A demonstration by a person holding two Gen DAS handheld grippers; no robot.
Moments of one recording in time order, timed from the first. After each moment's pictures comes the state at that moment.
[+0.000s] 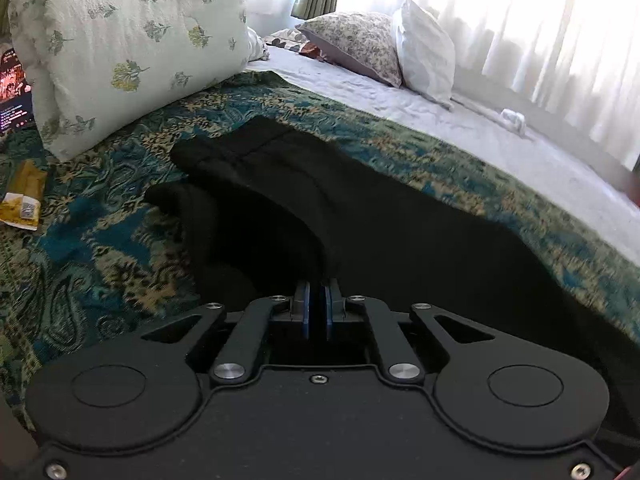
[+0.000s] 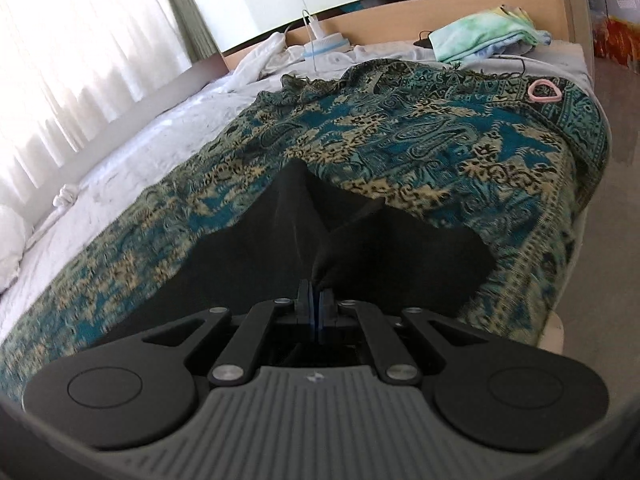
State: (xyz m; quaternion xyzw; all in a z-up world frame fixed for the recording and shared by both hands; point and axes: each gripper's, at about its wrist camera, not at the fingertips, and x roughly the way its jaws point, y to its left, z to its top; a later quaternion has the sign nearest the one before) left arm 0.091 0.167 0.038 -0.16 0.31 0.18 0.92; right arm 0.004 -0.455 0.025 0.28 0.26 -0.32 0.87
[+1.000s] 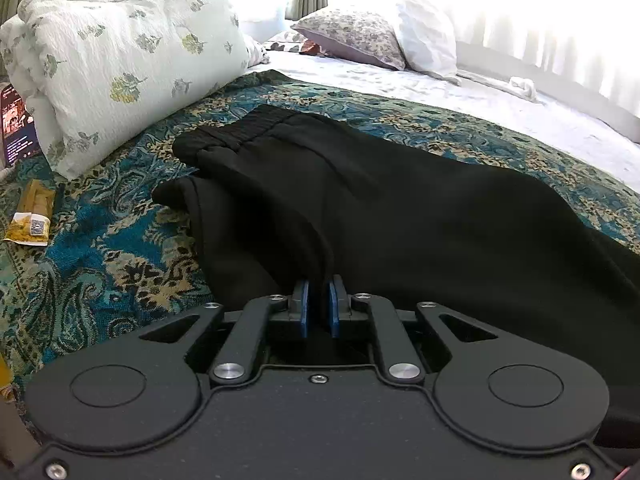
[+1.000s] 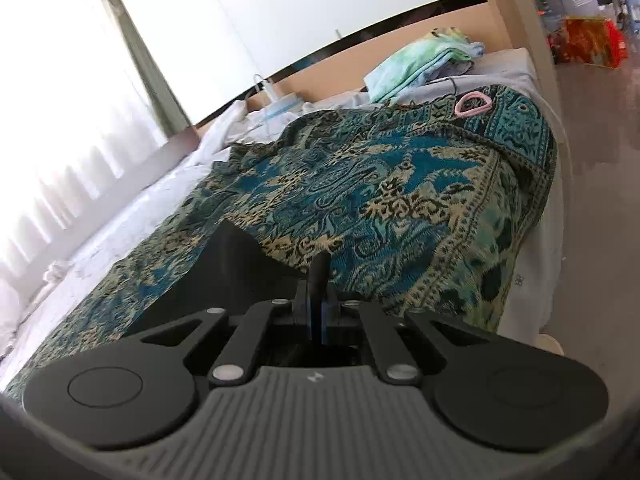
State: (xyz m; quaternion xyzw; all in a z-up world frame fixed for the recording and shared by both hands) left arm 0.100 0.159 0.015 -0.08 0.32 0.20 0.92; right arm -0.049 -0.508 -0.007 0.31 0.14 -0.36 0.87
